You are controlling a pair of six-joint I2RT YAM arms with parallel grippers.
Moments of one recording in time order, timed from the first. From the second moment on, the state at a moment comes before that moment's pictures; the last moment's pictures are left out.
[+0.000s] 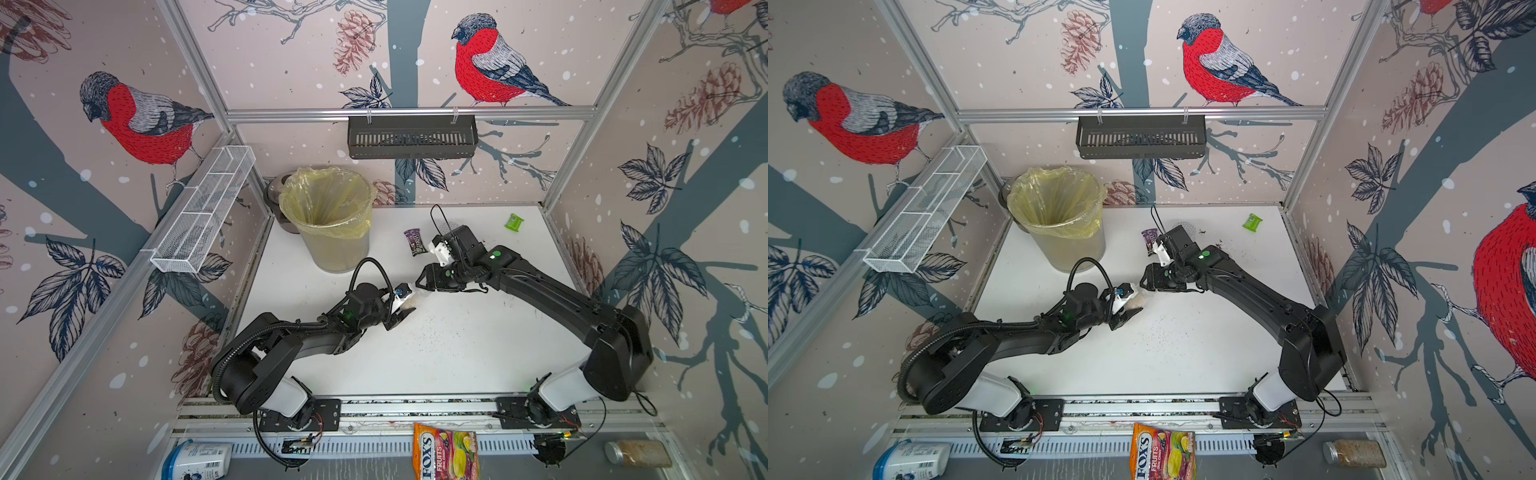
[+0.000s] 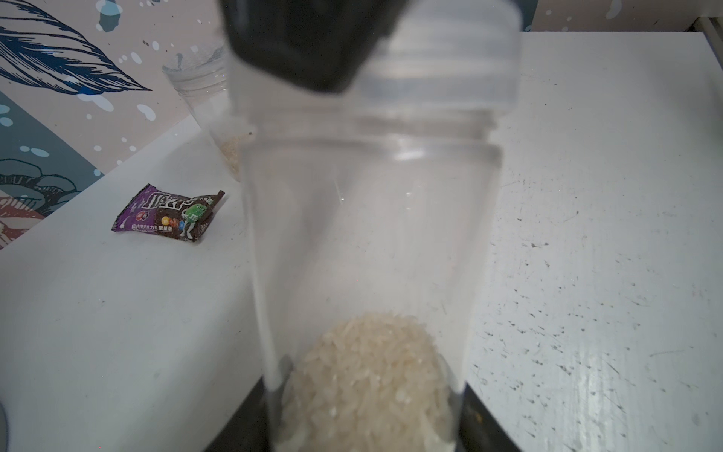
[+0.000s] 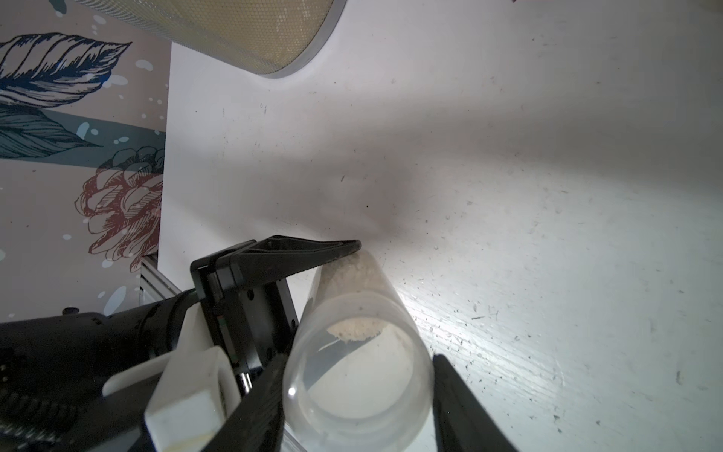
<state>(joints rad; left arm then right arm) -0.68 1.48 0.45 0.63 0.33 0.31 0.68 1.53 1.30 -0.73 -0.37 0.53</state>
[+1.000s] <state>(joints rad) -0.63 1.49 0.46 0.68 0.48 0.28 0.63 1.63 1.51 -0.97 -0.49 -0.19</state>
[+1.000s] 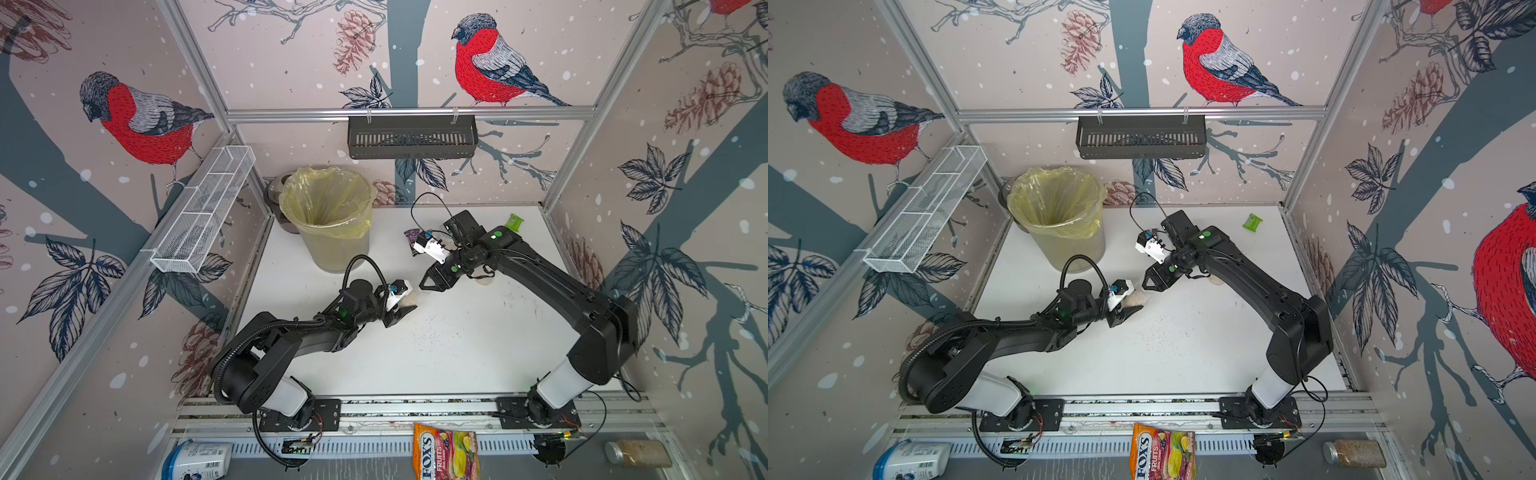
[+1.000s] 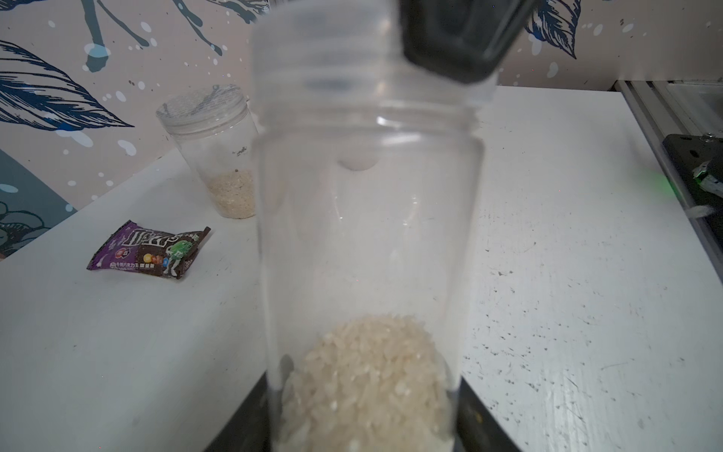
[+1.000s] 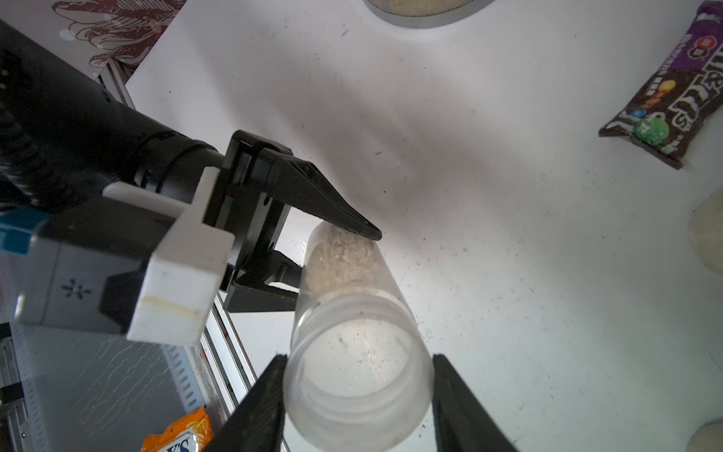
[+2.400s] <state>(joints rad) -0.63 1.47 0.48 0.67 0.52 0.28 0.53 1.63 1.49 -0.98 -0.75 -0.50</state>
